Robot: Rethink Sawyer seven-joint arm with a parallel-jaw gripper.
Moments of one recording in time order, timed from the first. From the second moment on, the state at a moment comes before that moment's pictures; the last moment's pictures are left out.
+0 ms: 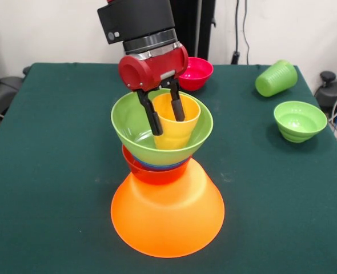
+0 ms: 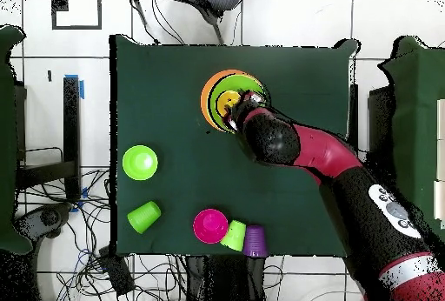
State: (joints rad) arm -0.79 -0.64 0.61 1.80 -0.19 0.25 0.58
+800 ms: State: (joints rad) arm -0.78 -0.75 0.60 1.75 -0.19 0.34 0.58
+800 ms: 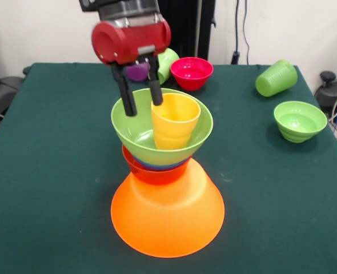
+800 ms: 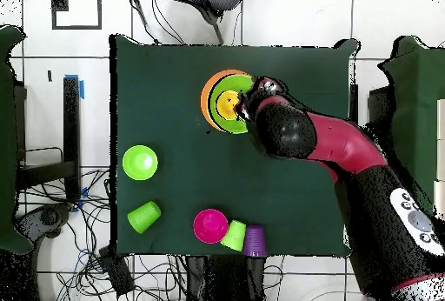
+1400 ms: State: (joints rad) arm -0.79 -0.80 0.60 1.62 -0.19 0.61 0.58
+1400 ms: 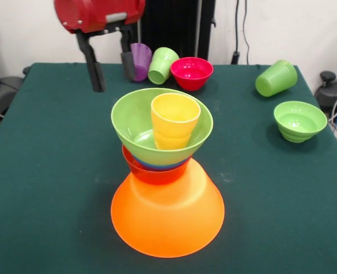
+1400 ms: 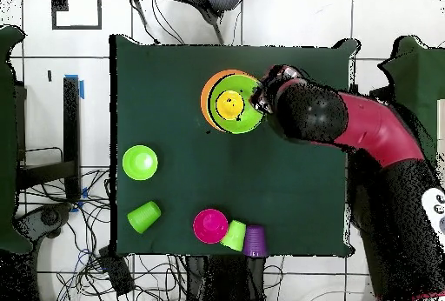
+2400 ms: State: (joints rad) arm -0.81 -0.60 0.60 1.27 -0.29 0.91 0.58
